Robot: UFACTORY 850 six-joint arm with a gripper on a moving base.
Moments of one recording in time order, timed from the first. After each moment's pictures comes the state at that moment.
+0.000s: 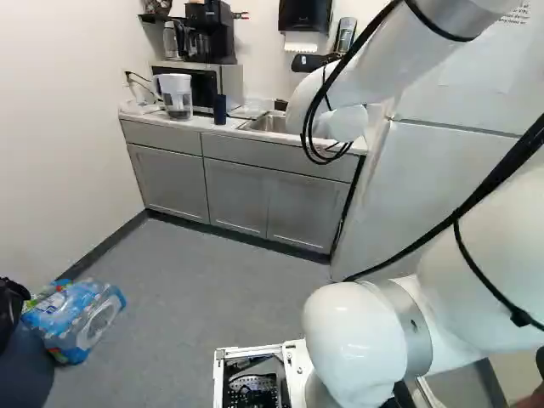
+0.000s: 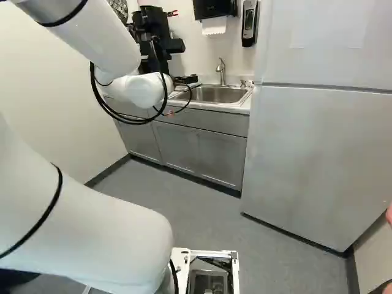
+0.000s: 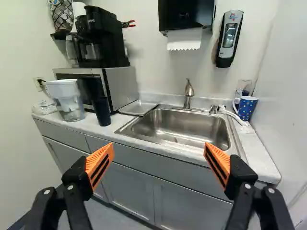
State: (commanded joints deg) arm -0.7 14.4 -36.0 0.0 34.5 0.0
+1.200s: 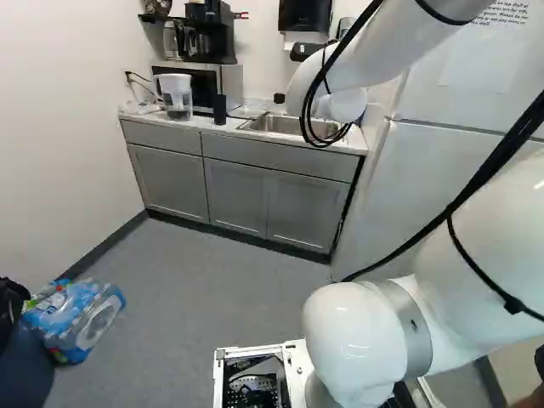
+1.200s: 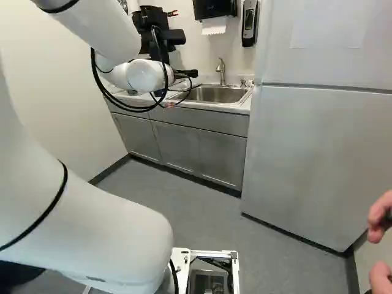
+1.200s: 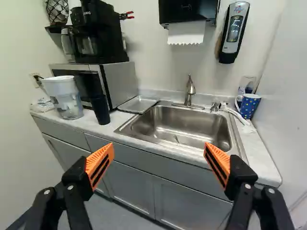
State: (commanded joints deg) arm -0.6 12.6 -41.0 0.0 28.1 0.0
